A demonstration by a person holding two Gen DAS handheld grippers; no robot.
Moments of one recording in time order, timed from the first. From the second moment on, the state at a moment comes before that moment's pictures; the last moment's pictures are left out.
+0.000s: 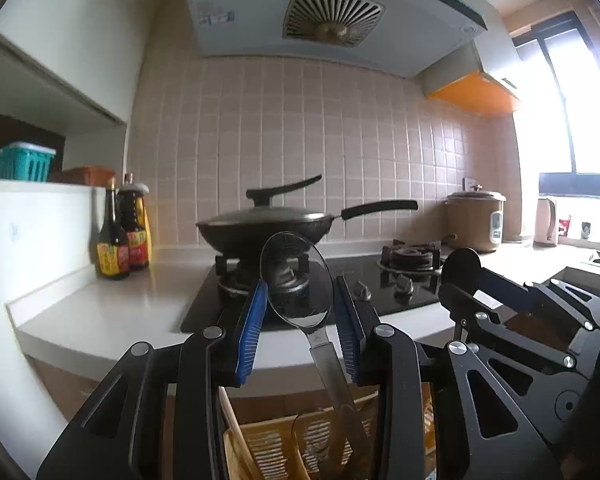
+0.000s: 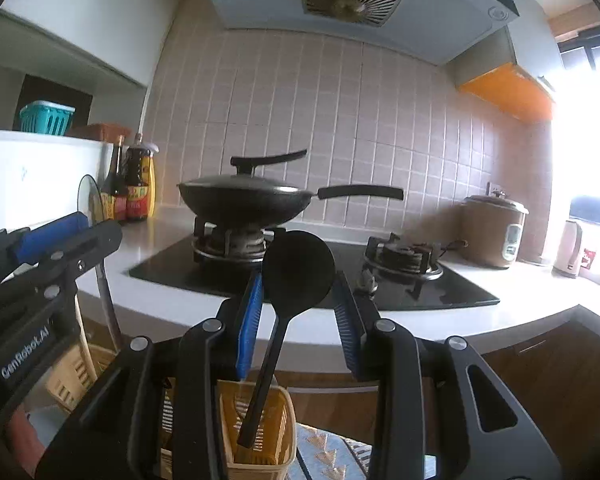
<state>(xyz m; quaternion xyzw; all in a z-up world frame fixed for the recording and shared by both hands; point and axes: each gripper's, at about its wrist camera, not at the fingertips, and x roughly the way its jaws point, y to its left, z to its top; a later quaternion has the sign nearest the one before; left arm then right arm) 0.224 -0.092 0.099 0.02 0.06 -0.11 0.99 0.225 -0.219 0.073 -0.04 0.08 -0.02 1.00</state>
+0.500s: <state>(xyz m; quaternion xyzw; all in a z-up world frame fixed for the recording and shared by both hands) 0.225 -0.091 0.081 0.04 0.09 -0.13 0.99 0.220 -0.211 0.050 -0.04 0.13 0.01 0.99</state>
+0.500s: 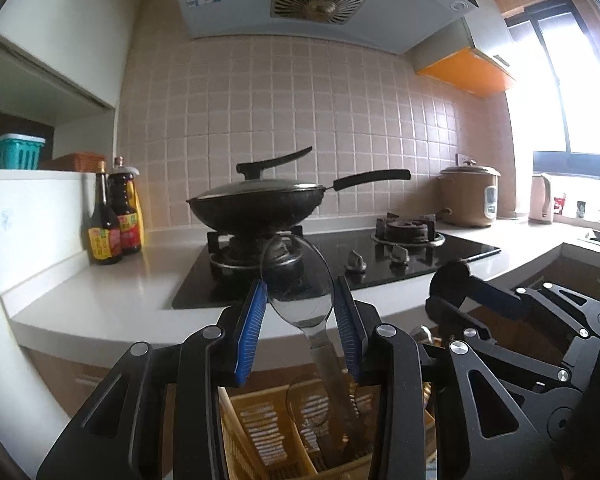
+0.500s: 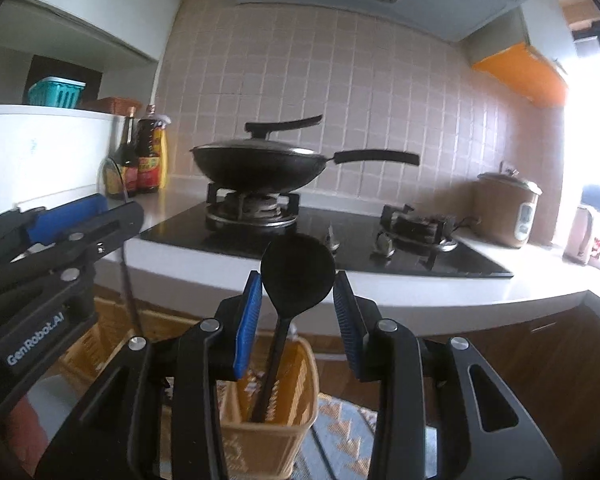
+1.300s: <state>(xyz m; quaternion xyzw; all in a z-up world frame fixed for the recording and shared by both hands) 0.114 -0.029 0.136 -0.03 0.16 -0.18 0.97 0.118 -0.248 0.124 0.00 0.25 0.06 0.97</state>
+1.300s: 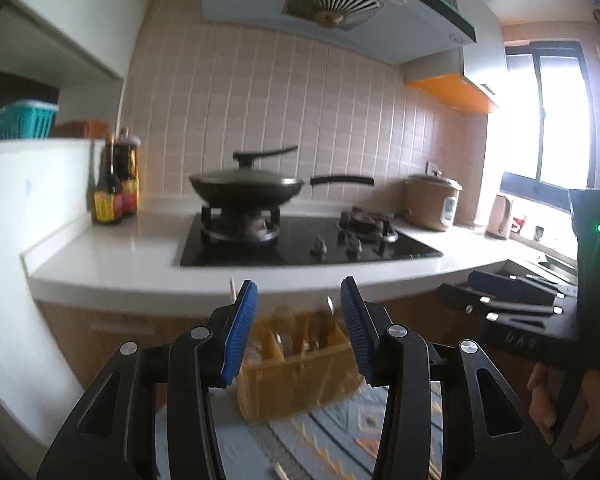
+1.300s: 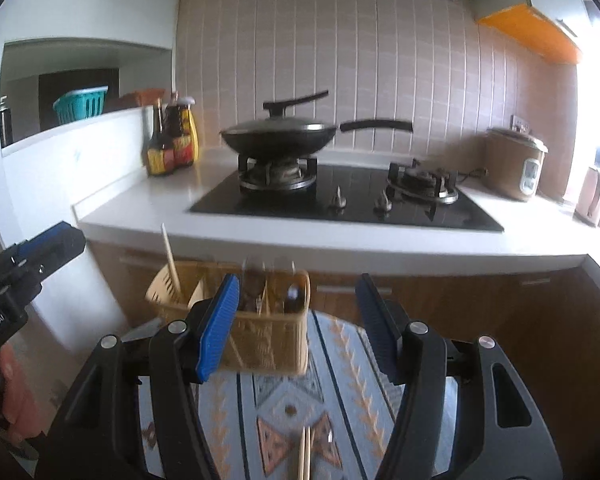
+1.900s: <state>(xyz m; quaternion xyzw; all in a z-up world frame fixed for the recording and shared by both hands) 0.138 -0.026 -0.018 -0.03 0.49 -0.20 0.85 0.123 -0.285 0.035 0.09 0.47 0.13 0.87</state>
